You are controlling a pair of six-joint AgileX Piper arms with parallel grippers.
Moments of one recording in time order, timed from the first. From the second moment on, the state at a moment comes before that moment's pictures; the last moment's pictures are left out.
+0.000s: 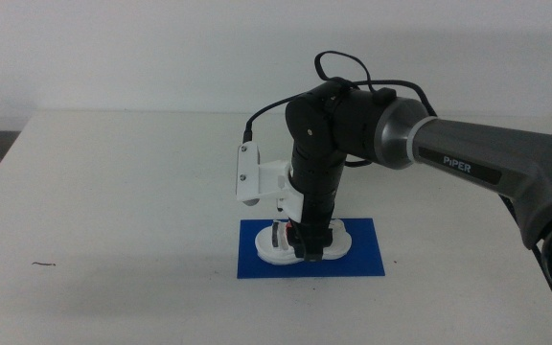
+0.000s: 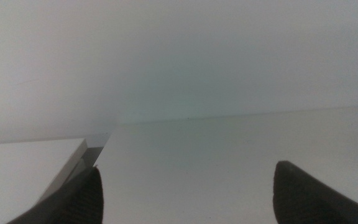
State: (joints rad) left arm 0.00 0.00 0.00 0.10 0.13 -0.05; right arm 0.68 2.20 -1.79 -0.02 1.10 -0.92
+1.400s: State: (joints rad) left arm 0.00 0.00 0.00 0.10 0.13 -0.05; right arm 0.19 0.45 -0.22 -0.05 0.16 0.01
